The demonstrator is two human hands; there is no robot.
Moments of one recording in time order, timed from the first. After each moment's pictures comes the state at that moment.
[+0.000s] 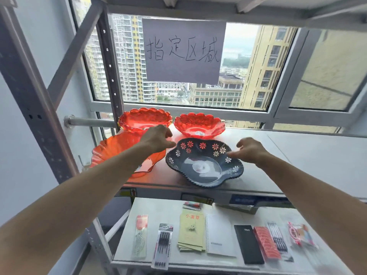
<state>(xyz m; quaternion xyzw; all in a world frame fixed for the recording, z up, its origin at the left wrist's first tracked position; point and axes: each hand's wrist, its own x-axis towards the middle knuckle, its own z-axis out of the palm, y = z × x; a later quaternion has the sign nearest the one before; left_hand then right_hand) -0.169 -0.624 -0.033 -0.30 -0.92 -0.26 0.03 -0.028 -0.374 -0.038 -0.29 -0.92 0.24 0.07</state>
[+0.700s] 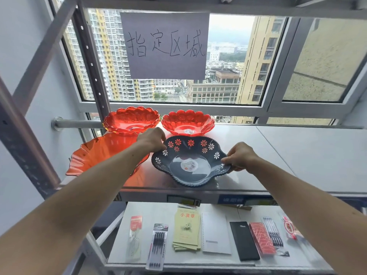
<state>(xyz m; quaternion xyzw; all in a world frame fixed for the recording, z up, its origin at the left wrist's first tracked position) -0.181 -0.575 -0.047 -0.24 -0.96 -0.16 -0.02 -0.025 -0.347 -0.066 -0.33 -0.87 0.36 0.04</state>
